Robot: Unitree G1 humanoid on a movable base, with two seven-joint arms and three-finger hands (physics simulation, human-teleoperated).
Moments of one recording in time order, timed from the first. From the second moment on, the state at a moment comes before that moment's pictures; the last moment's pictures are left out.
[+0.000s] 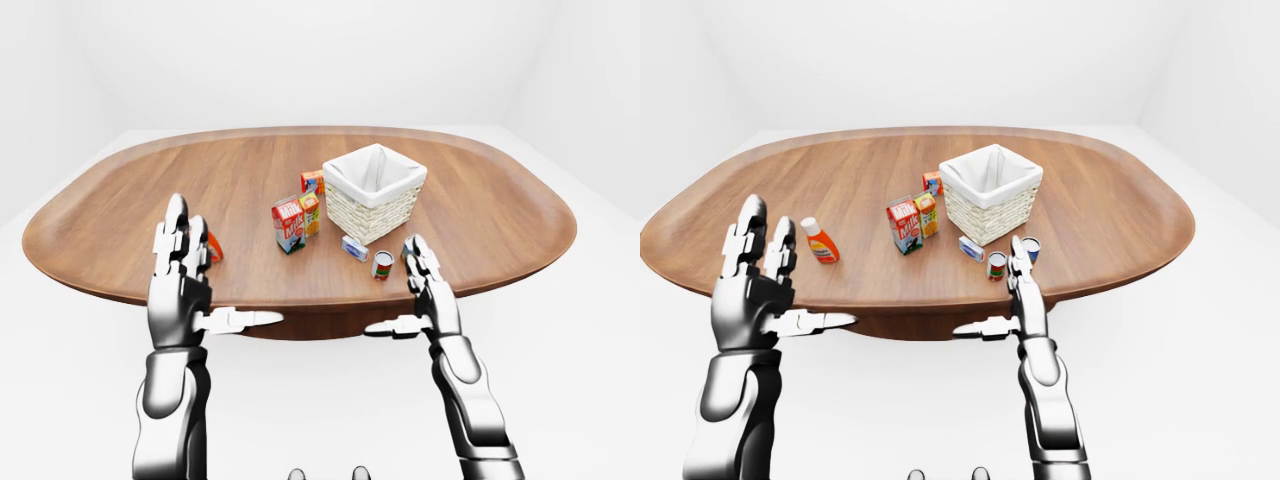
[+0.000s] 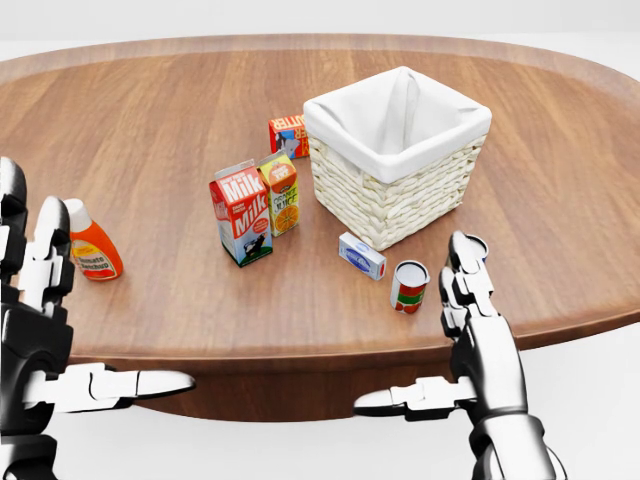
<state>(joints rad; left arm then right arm) 0.06 0.02 0.12 -0.54 -0.09 0.09 -0.05 0.01 -0.01 -0.02 -0.12 -0.01 0.06 0.06</state>
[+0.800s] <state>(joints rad) 0.10 0.01 0.20 -0.65 -0.20 0.09 -0.04 0.15 -0.01 0.11 -0.65 0.00 0.09 0.05</state>
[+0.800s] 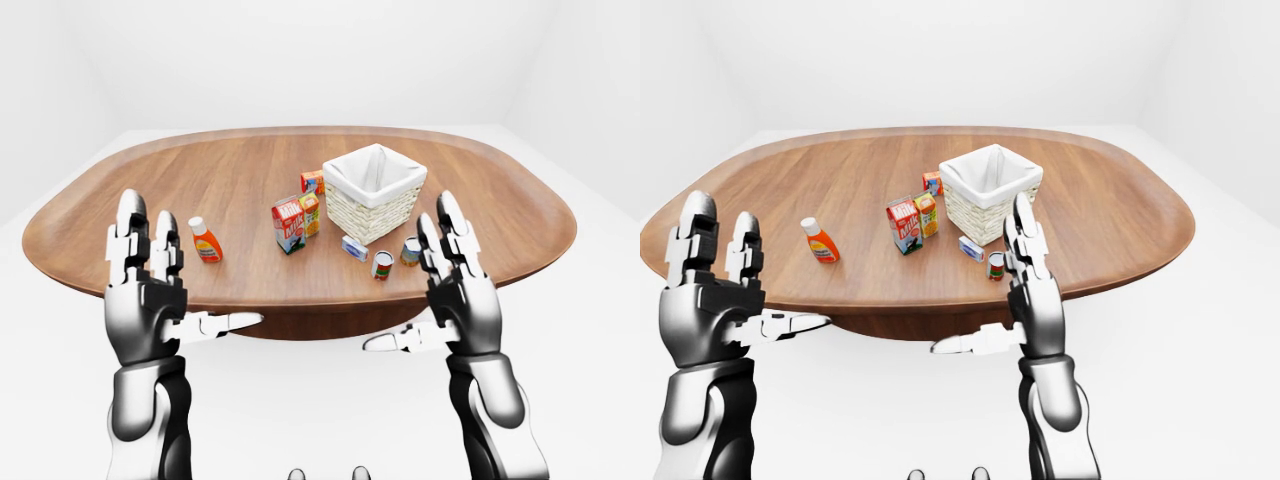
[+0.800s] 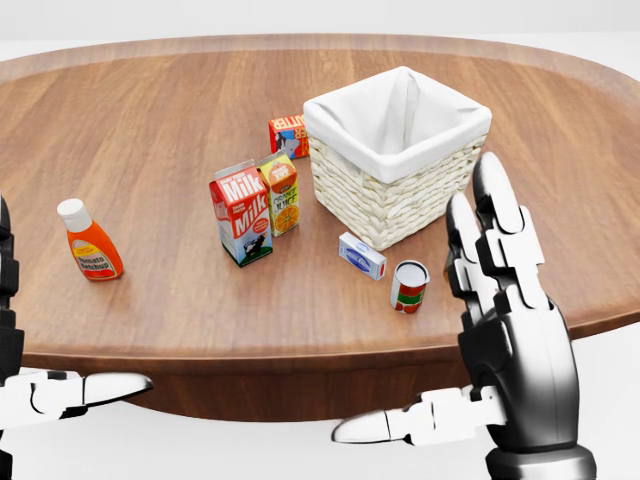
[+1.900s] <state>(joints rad) 0.11 0.01 0.20 -0.65 -0.20 0.09 -0.03 0.16 -0.02 0.15 -0.84 -0.01 0.09 0.03</state>
